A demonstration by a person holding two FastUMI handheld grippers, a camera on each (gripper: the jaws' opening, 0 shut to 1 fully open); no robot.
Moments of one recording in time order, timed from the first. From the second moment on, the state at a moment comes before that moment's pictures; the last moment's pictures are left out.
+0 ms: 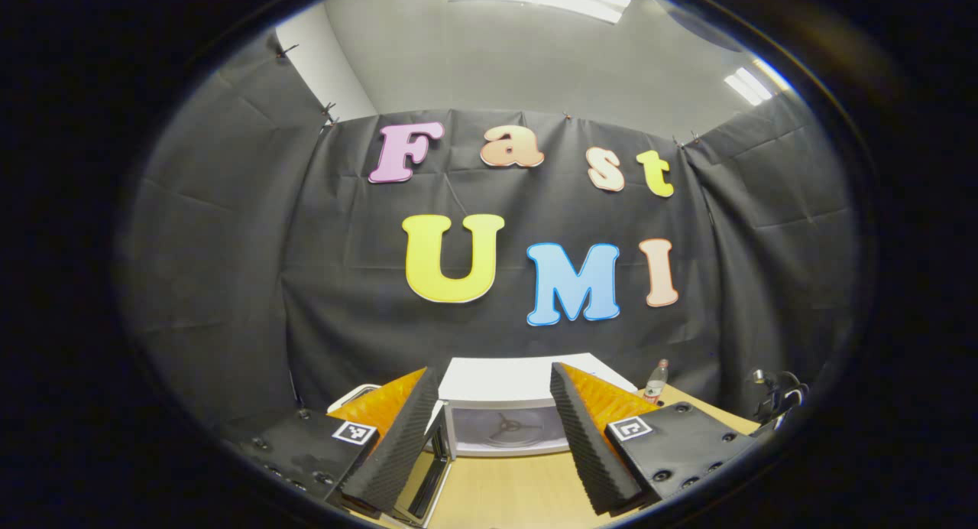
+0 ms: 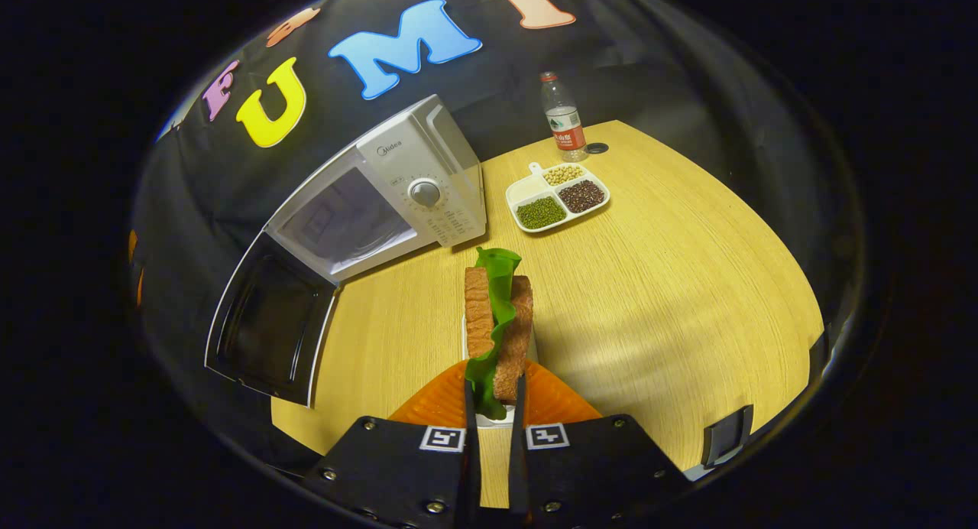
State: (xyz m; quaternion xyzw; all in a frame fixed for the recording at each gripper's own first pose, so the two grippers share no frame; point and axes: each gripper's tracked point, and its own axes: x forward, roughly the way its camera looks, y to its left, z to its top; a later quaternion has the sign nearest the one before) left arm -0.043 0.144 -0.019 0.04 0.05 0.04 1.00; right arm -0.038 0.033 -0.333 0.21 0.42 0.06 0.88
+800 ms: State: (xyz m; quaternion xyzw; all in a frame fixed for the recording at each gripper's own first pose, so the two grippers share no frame) left arm -0.046 0.136 0.022 0.03 0.05 0.04 1.00; right arm 0.043 0.137 -0.225 0.49 0.33 0.16 0.79
